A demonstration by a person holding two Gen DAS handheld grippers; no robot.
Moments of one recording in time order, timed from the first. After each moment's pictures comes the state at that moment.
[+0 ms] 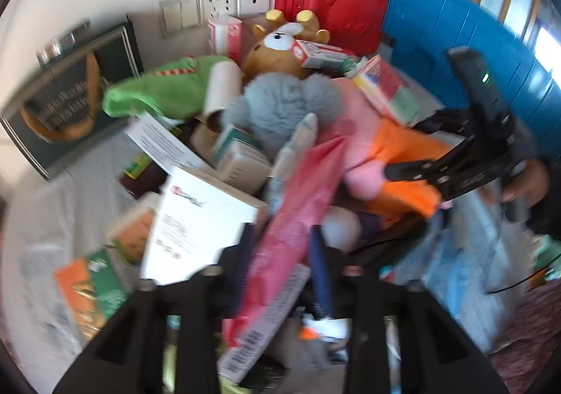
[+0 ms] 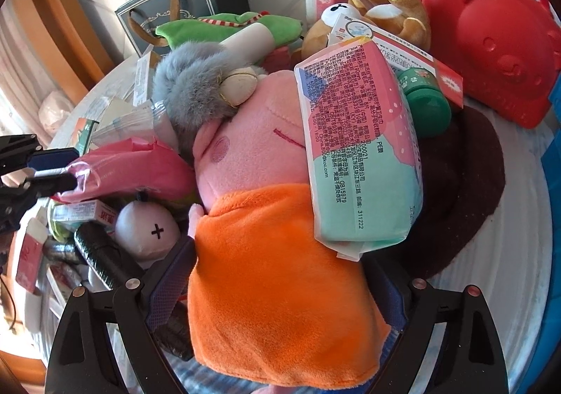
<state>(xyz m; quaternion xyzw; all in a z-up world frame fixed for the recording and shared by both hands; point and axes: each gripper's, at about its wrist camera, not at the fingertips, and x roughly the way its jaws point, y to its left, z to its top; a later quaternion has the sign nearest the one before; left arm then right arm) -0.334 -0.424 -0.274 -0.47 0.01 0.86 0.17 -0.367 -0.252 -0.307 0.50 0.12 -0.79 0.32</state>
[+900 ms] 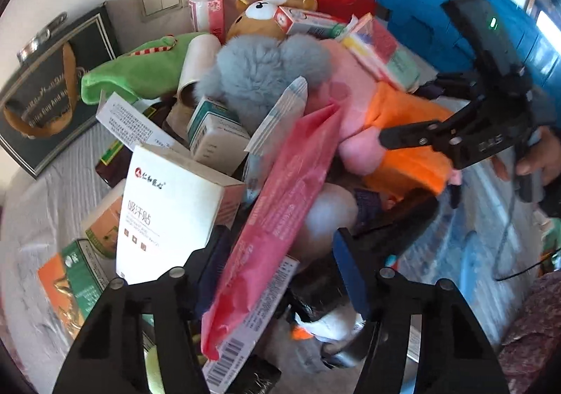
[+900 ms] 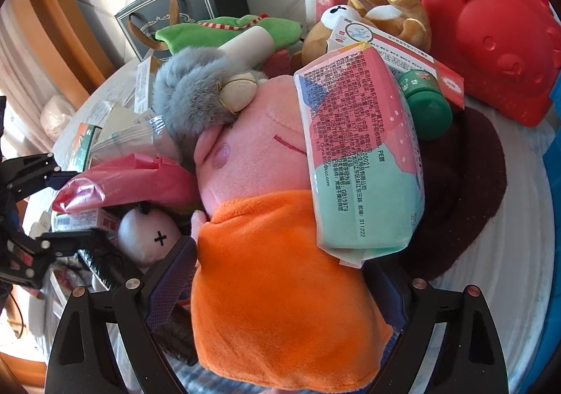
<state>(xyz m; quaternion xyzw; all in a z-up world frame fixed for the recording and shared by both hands) -0.338 -0.393 -0.304 -0.50 0.08 0.85 0.15 -0.367 -0.249 -0.307 0.50 0.11 -0.79 0.33</state>
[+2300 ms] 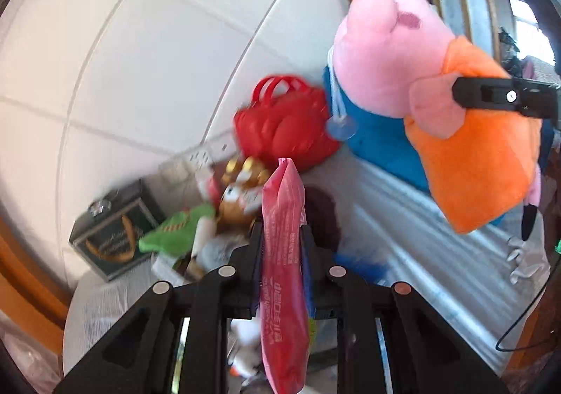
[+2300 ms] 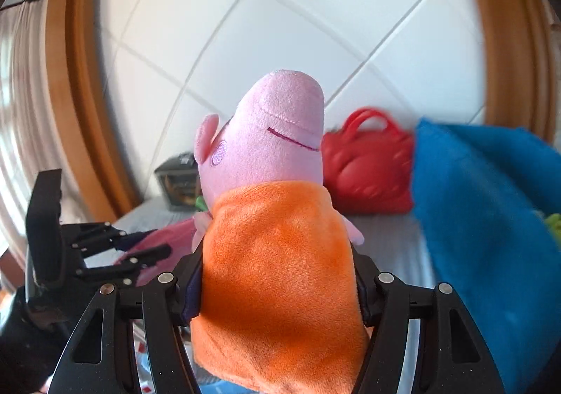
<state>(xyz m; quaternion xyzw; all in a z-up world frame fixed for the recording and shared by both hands) -0.237 -0.239 -0.118 -0.26 0.15 0.95 0.11 -0.183 -0.070 -0.063 0.23 0.00 -0.93 0.27</state>
